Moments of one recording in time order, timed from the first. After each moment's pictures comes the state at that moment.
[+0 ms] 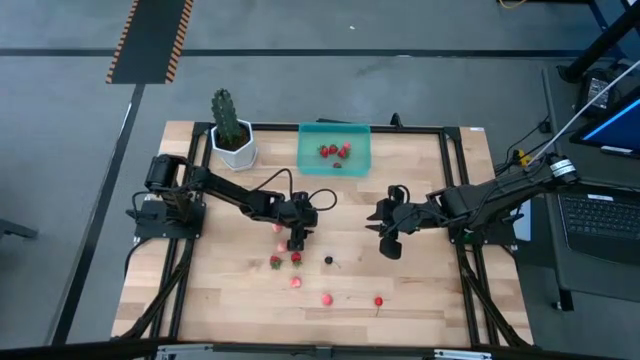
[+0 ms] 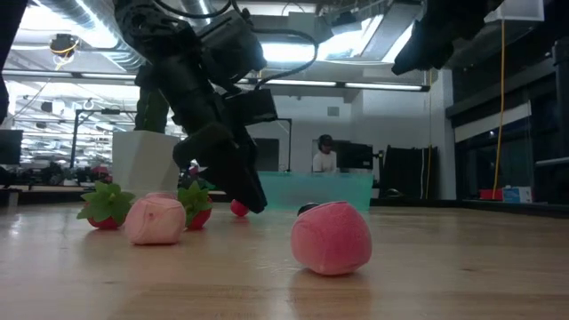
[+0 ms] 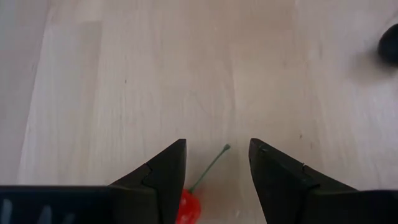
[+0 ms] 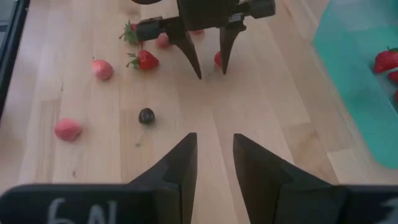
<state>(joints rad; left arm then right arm) -0.04 1.79 0.88 -0.01 -0.09 0.04 0.30 1.21 0.91 -0.49 0.31 0.38</state>
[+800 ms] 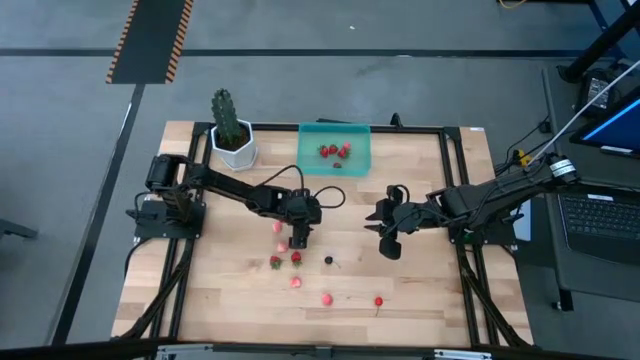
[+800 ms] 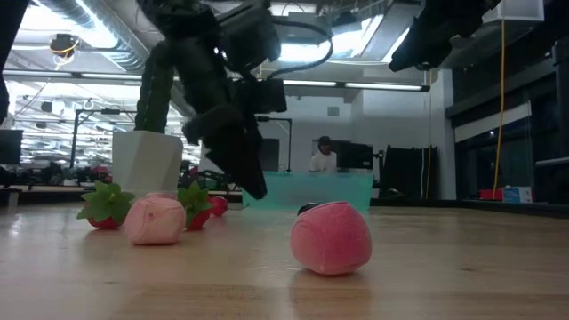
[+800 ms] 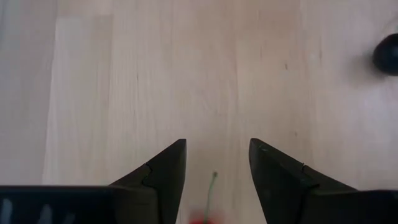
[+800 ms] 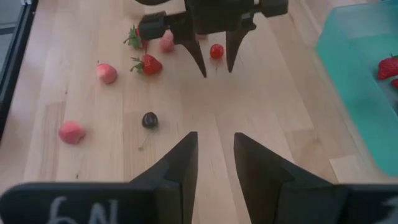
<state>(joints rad) -0.03 1.79 1.04 -0.29 -0.09 0.01 0.30 1.21 0.91 -0.46 0.30 0.36</state>
